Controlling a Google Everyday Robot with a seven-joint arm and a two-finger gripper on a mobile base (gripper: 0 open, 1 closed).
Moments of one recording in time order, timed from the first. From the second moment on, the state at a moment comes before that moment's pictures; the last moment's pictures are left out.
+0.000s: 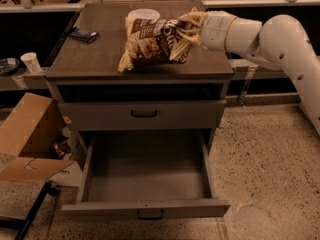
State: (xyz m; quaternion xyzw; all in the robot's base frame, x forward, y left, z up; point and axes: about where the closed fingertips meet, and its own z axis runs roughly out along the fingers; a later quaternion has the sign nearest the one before) arm 0.731 -0.079 0.962 -0.61 0.41 -0.07 0.68
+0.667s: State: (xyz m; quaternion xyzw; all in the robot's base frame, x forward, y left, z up) arm 0.757 -0.088 0.929 -0.60 0.45 -0.07 0.66
